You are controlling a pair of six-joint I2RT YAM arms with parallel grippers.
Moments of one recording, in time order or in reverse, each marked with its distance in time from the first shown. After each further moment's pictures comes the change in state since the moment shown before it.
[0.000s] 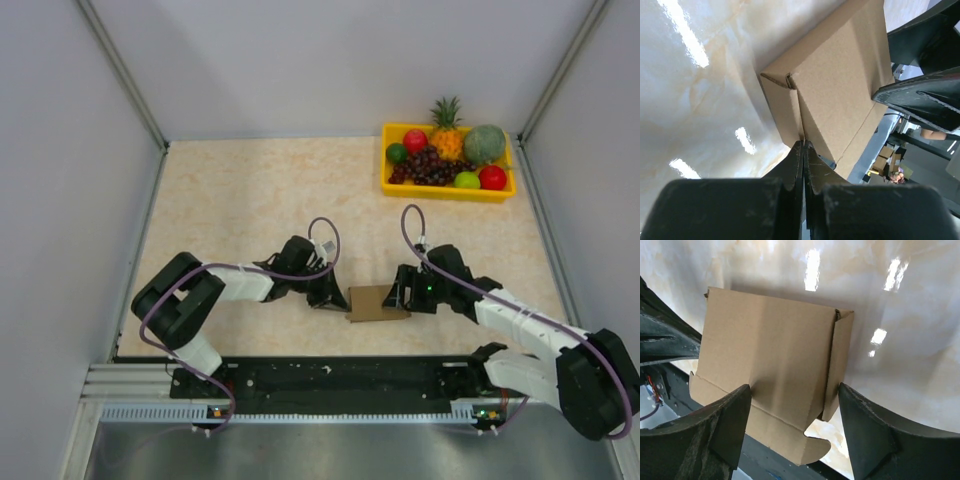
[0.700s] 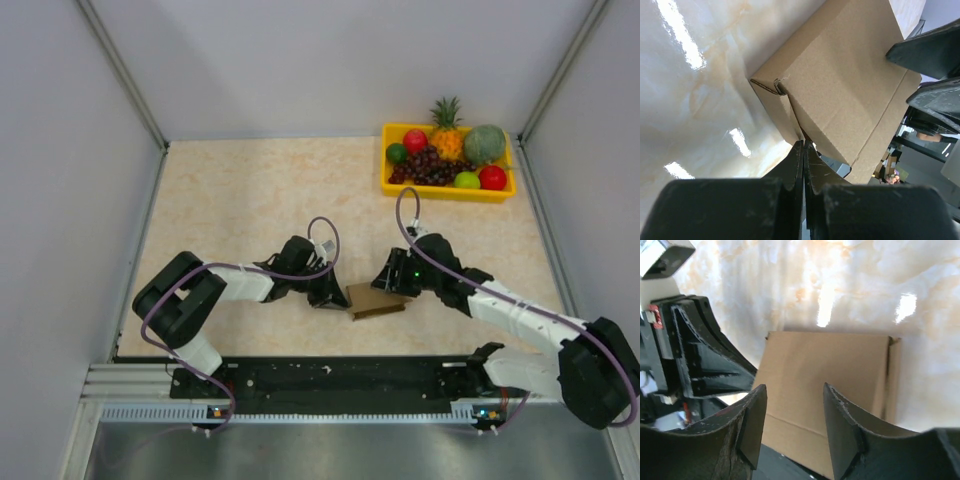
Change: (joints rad) left arm 0.002 0.003 -0.005 0.022 -0.004 -0.016; right arm 0.114 0.072 0.067 0.186 0.088 0.172
